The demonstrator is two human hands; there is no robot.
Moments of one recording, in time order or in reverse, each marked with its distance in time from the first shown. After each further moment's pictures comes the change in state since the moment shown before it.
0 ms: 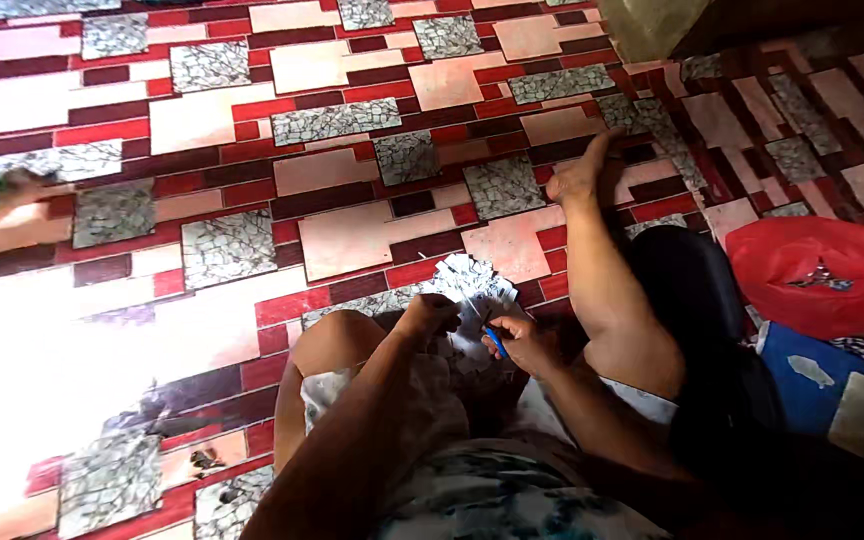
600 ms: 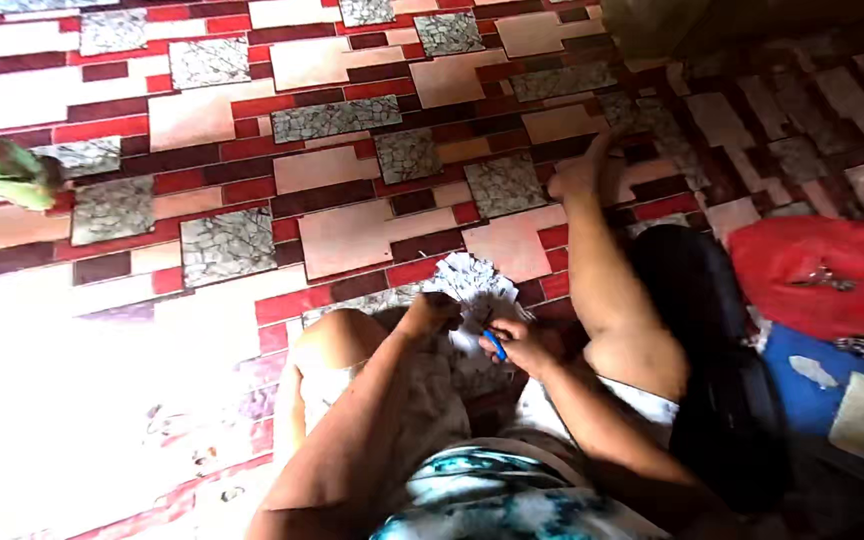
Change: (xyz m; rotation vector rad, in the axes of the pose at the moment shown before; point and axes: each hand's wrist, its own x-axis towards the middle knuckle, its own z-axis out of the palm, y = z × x) left_hand -0.002 -0.001 0.004 -0.010 0.002 0.049; right_hand -0.002 -0.004 0.003 0.032 -0.062 0.109
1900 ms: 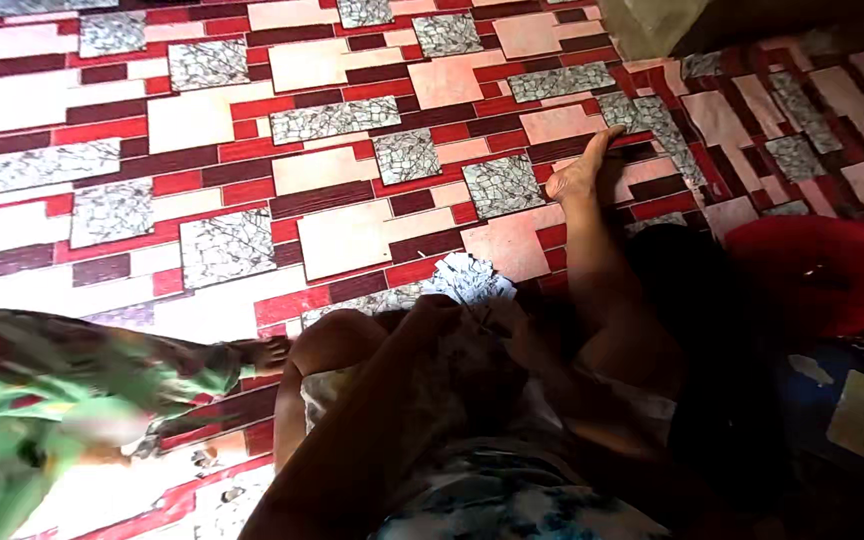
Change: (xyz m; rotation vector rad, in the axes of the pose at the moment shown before) left_hand 0.009 -0.008 -0.005 0.073 -0.068 -0.002; right_hand -0.004 -0.009 -0.008 -0.083 -0.026 -0.015
